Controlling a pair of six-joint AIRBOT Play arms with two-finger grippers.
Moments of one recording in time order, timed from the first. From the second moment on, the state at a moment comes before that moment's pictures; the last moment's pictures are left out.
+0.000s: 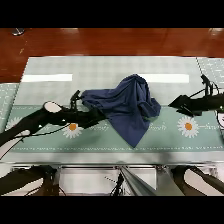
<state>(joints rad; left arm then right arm) -0.39 -1.31 0.62 0.40 -0.77 -1.30 -0.36 -1.13 0.80 -0.96 1.18 1.30</state>
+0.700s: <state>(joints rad) -0.51 -1.56 0.87 0.24 -0.73 -1.27 -0.36 -1.06 0.73 -0.98 1.15 1.30</state>
